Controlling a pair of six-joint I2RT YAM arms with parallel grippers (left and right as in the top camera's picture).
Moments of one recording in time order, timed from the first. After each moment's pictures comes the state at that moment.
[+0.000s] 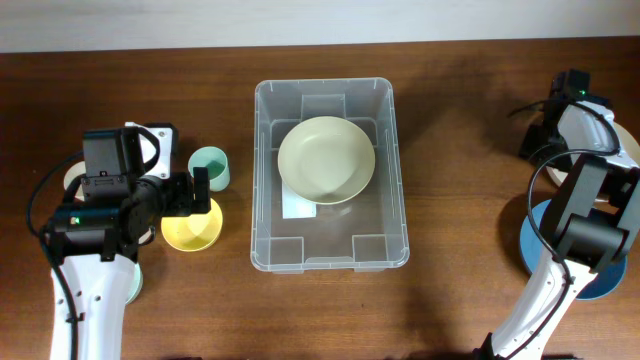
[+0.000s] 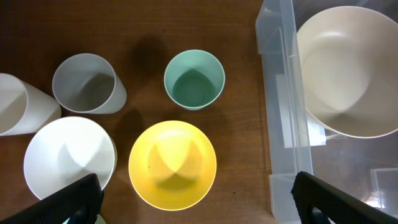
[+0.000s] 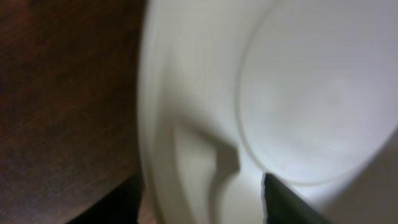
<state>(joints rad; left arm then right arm) 0.05 1.21 1.24 -0.98 0.08 0.04 -0.37 2.30 1.79 -0.89 0.27 0.13</state>
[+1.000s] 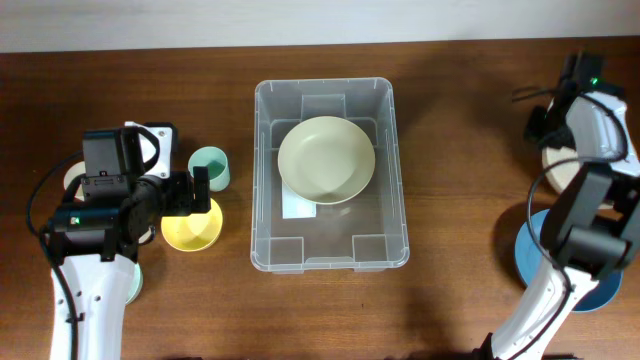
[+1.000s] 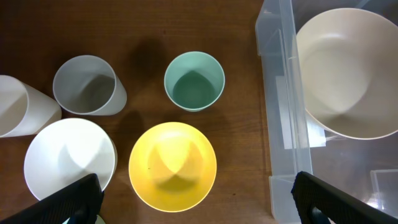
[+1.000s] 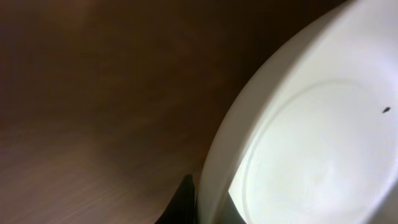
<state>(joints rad) 0.05 1.21 1.24 -0.98 0.08 0.04 -0.35 2.21 1.86 -0.92 0.14 0.08</state>
